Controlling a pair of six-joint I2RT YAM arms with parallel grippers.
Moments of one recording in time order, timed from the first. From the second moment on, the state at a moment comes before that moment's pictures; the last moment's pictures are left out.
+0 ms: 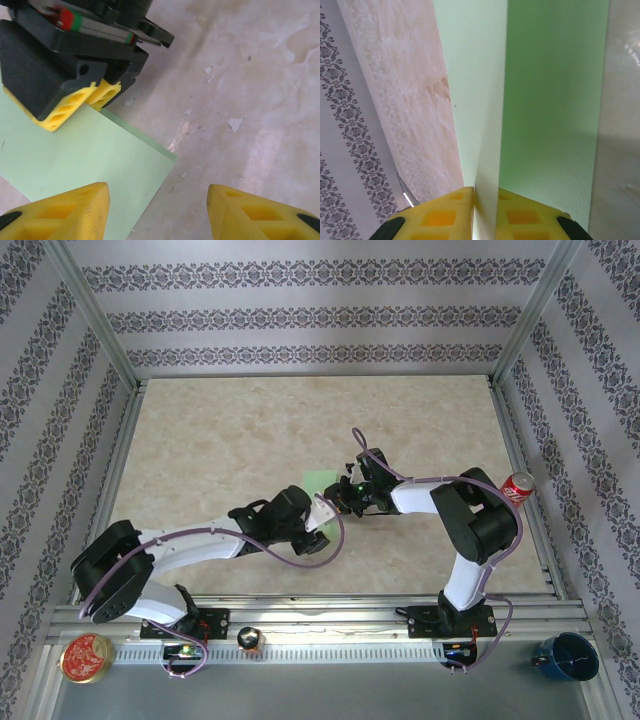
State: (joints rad) left arm -0.91 1.43 0.75 -0.14 0.07 0.13; right arm 0.49 1.80 0.79 0.17 -0.68 1.05
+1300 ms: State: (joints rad) left arm -1.05 1.63 0.79 -0.05 -0.37 0.24; right arm 0.47 1.80 0.79 0.20 -0.68 1.07
